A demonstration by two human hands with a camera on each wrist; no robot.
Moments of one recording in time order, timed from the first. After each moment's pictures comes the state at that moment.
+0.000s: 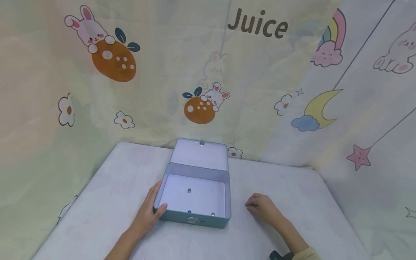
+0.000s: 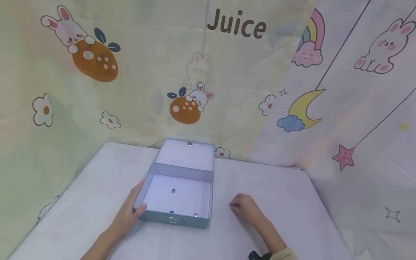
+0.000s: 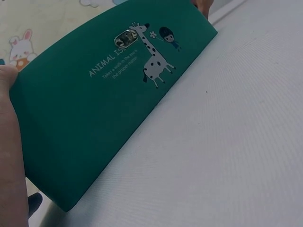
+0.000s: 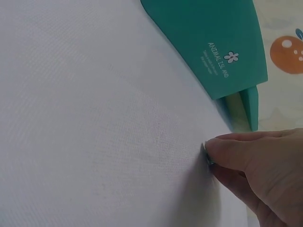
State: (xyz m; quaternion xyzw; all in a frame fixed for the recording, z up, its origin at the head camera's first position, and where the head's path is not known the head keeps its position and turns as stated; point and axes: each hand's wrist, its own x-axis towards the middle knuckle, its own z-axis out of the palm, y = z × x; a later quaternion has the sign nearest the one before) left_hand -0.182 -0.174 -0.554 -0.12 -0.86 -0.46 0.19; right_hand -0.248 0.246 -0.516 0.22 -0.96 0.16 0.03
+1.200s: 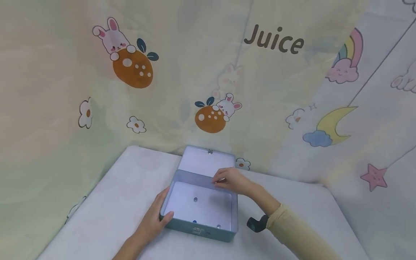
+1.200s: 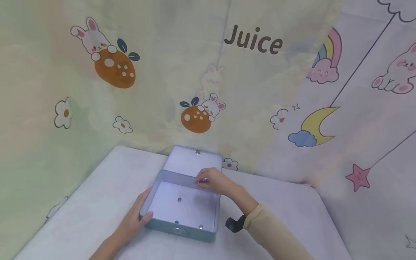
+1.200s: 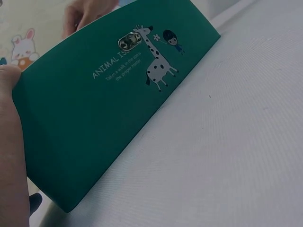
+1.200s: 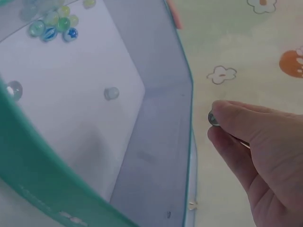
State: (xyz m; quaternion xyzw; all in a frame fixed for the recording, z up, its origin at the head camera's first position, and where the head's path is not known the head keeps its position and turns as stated) left_hand -0.178 -0.177 -0.552 -0.13 -0.86 -0.44 0.21; right_hand -0.313 0.106 -0.408 0.48 -0.86 0.18 -0.04
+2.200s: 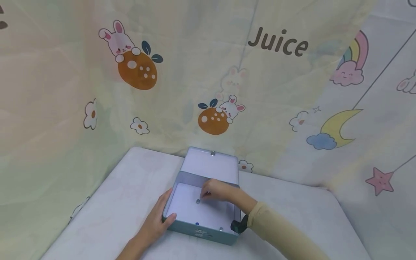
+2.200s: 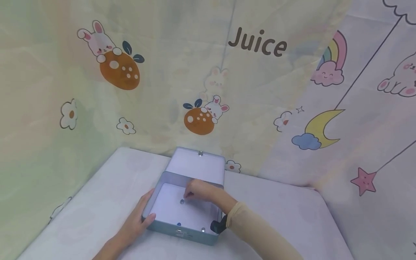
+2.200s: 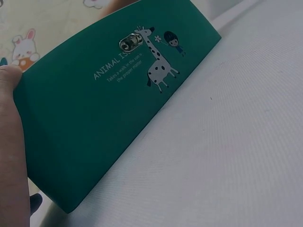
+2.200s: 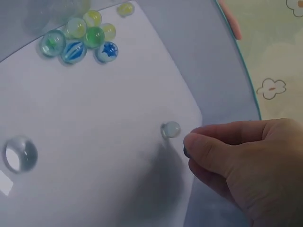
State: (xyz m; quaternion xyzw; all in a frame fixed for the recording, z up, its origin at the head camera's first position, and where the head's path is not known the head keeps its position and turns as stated) left_hand -0.176 -0.177 -0.552 -0.13 -0.87 -0.43 0.20; right_hand -0.329 0.053 -0.470 0.54 -0.84 0.03 -0.07
